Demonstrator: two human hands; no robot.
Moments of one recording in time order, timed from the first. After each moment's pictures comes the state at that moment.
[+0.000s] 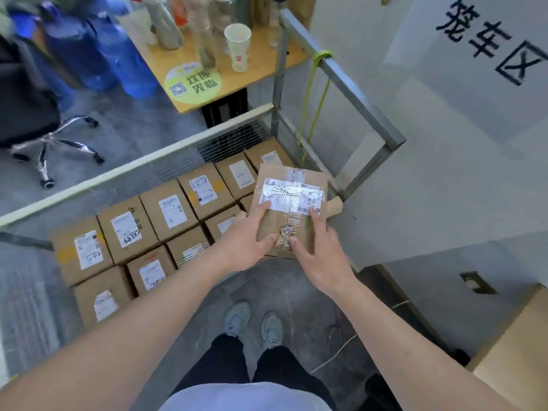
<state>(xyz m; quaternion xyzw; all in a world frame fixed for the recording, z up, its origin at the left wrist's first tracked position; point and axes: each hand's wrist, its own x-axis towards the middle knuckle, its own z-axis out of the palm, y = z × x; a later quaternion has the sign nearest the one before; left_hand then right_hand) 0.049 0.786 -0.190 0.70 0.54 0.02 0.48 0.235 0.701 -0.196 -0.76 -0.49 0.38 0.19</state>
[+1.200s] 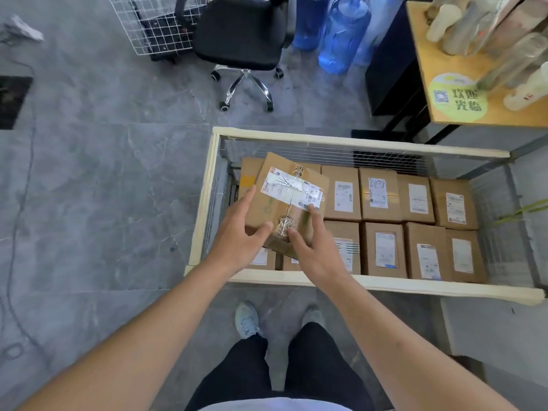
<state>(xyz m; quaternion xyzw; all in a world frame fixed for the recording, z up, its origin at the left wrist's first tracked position) -0.441 0.678 -0.236 0.42 0.74 0.32 0.41 -0.258 0.724 -0.244 -0.59 -0.60 0.53 0.11</state>
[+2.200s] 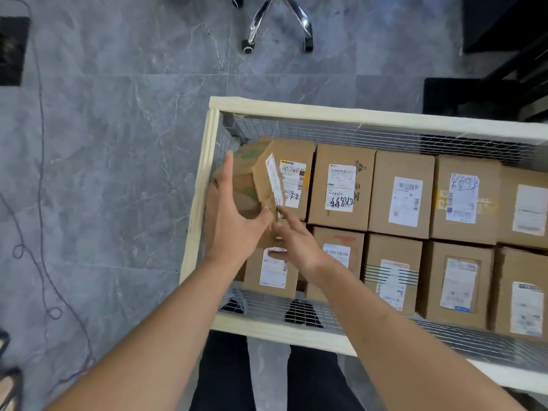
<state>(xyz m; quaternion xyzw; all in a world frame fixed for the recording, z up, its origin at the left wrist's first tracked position) -0.495 0.819 -0.378 0.33 0.86 0.30 0.26 -0.361 0.857 -0.450 -0.50 -0.35 0.79 -0.01</state>
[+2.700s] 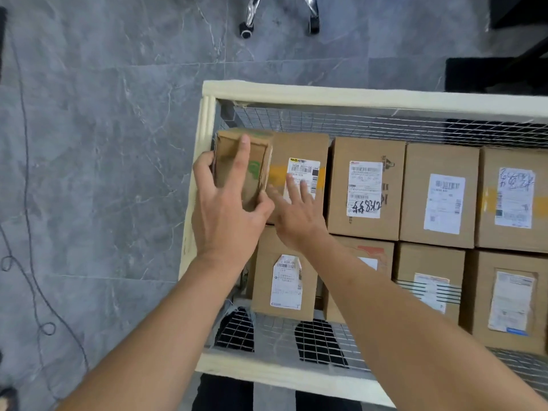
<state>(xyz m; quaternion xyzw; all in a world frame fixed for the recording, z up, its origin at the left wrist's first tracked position) -0.539 0.843 -0.437 0.44 0.87 0.19 0.13 -0.427 0.905 -0.566 -0.40 -0.82 0.35 -0.20</state>
